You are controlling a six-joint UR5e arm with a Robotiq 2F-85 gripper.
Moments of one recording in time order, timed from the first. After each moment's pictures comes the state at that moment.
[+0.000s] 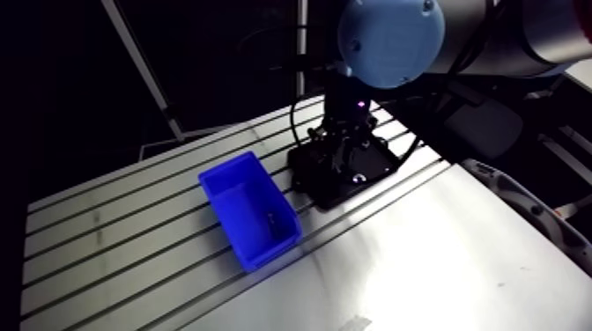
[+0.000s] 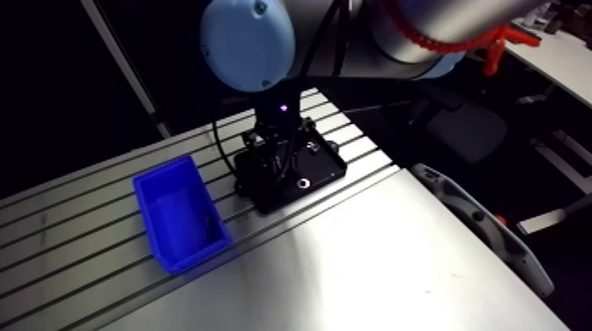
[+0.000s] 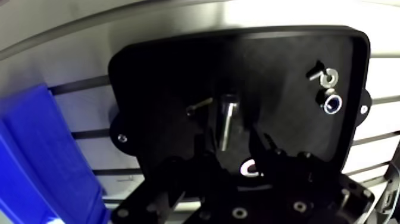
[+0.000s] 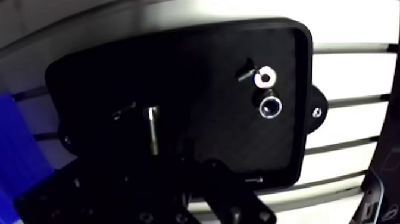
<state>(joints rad) -0.55 -1.13 1.86 -2.15 -1.60 -1.98</state>
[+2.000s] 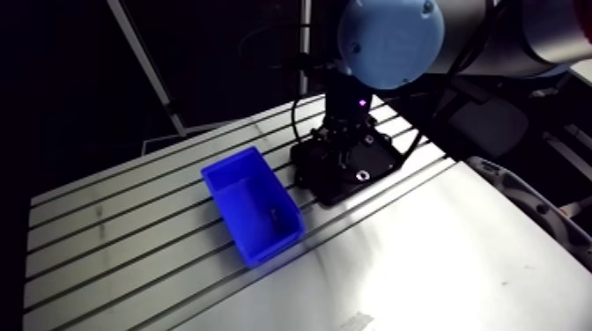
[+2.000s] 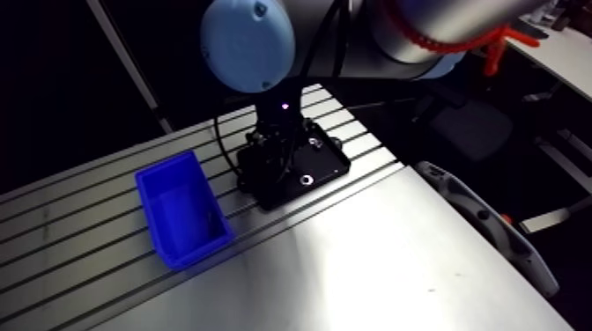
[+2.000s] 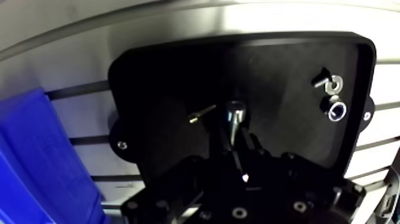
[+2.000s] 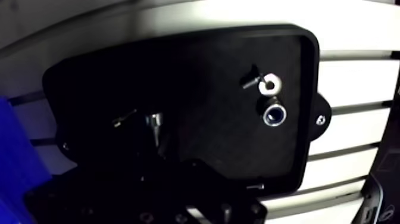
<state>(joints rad) -0.54 -1.11 1.86 -2.17 -1.62 -1.98</state>
